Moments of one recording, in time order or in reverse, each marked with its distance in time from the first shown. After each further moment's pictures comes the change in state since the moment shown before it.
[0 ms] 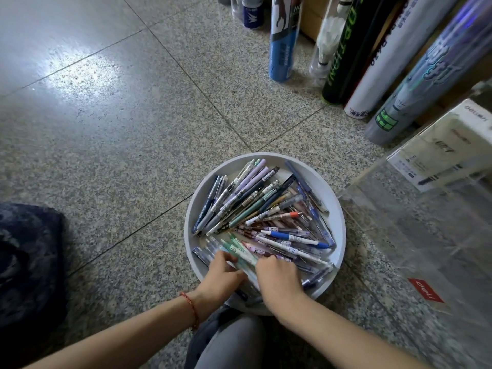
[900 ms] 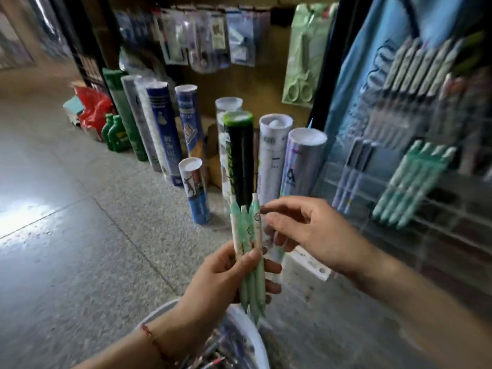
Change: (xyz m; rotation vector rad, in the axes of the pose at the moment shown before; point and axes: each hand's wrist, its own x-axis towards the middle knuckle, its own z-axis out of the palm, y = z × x) left_hand -0.121 0.261 0.075 -0.263 -0.452 0.706; right_hand -0.143 0.159 -0.253 1.082 0.788 -0.287
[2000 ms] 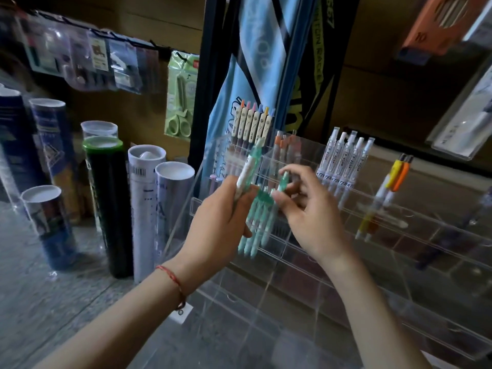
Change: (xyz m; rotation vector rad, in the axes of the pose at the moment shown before) left_hand 0.091 0.044 0.173 0.548 -0.022 0.729; right_hand -0.040 0.012 -0.171 -0.544 0.646 -0.276
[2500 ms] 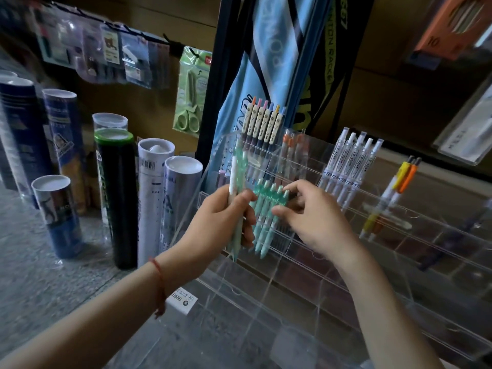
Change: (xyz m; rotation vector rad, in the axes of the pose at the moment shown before) left_hand -0.008 -0.002 -0.012 -0.514 -0.126 -0.299; right_hand 0.001 -0.006 -0.004 -0.226 -0.198 0.182
